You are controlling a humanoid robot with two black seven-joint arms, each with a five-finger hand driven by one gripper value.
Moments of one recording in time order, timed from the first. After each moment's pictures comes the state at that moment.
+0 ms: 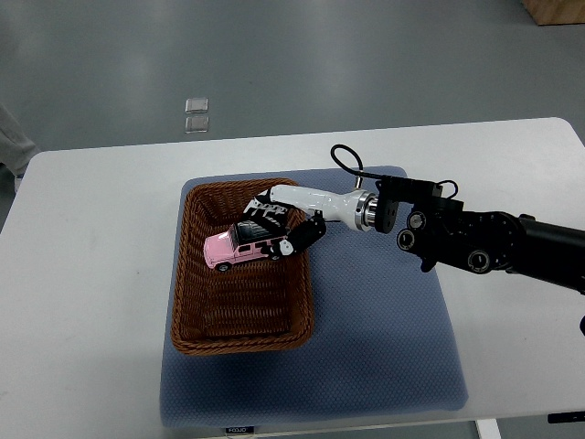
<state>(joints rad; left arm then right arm) -0.10 0.00 -0.09 -0.17 0.11 -0.11 0.02 1.02 -0.17 0.07 0.92 -1.04 0.06 0.33</state>
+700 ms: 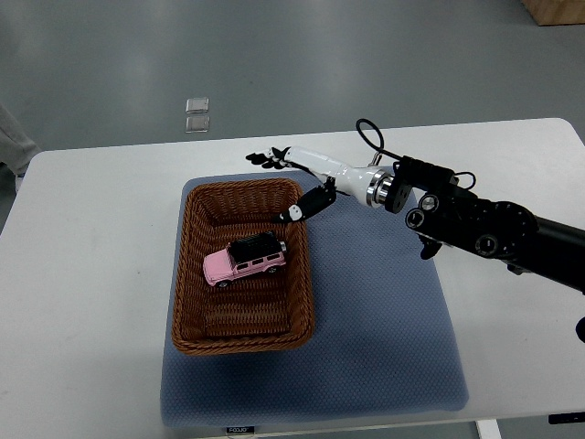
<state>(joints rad) -0.10 0.00 -0.08 -0.17 0.11 -0.11 0.02 0.96 -0.21 0.31 0.90 -0.94 0.03 0.34</state>
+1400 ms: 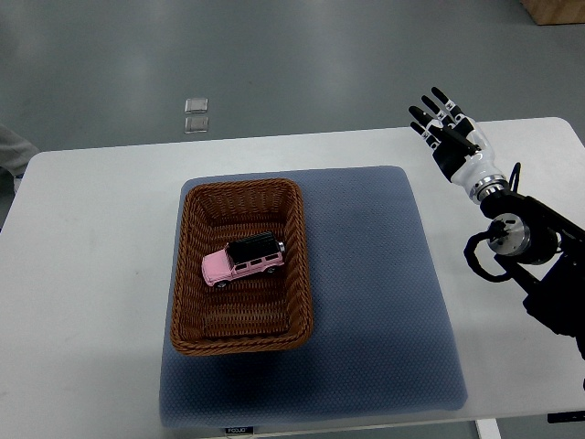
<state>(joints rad) -0.10 0.00 -0.09 -0.17 0.11 -0.11 0.02 0.61 -0.23 0.88 0.82 -0.12 0.07 0.34</state>
